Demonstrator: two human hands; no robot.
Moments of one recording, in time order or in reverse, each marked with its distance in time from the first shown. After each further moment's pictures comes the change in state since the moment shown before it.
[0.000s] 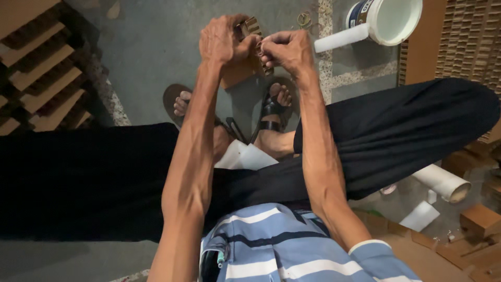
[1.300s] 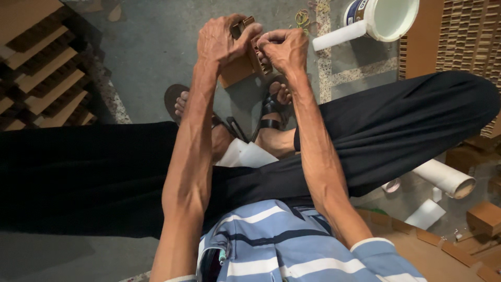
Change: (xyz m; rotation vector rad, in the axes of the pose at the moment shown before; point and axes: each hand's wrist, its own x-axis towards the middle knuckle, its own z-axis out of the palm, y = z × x) left_hand -0.002 -0.005 0.004 0.017 -0.011 -0.051; right_hand 0.003 0.017 0.012 -0.122 0.189 -0.078
